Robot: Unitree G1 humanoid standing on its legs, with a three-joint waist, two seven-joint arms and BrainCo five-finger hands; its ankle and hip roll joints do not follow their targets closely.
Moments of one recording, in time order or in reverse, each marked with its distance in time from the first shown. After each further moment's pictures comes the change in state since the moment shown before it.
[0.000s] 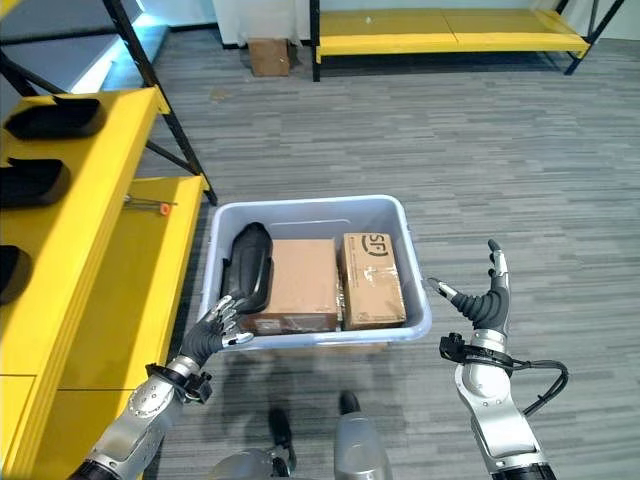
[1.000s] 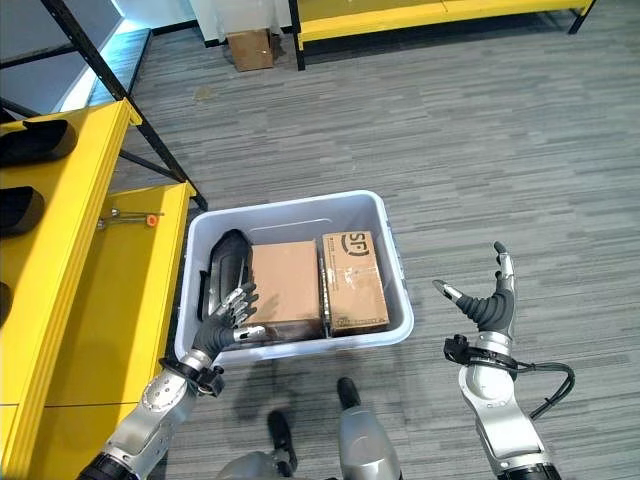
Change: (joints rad) left arm -0.052 -0.036 -0.030 -0.005 -0.012 -0.013 0.032; right arm 0.001 -0.057 0.001 0.032 0.000 -0.021 -0.022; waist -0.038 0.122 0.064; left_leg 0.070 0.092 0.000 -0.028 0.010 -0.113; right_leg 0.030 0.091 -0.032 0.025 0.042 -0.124
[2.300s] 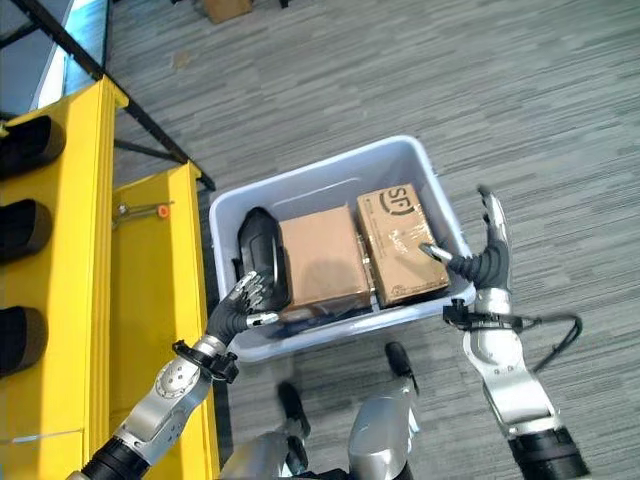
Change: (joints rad) left arm -0.074 -0.002 -0.092 -0.046 0.000 -0.046 0.027; right arm -0.250 -0.127 0.043 -0.082 -0.103 -0.044 0.157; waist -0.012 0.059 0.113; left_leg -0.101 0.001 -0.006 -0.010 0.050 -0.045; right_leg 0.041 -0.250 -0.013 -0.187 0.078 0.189
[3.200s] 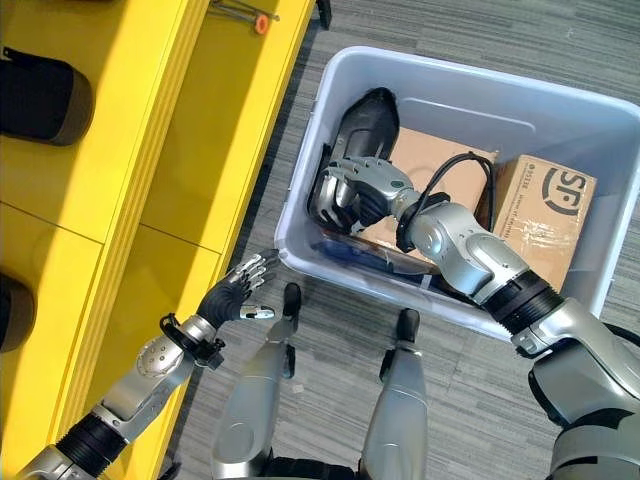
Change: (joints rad) left arm -0.071 0.183 -0.016 -0.050 -0.038 -0.029 -0.138; right arm -0.792 -0.167 0.686 0.403 -0.528 0.049 0.509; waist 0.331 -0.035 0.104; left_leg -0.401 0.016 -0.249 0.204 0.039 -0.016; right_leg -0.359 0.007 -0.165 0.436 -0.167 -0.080
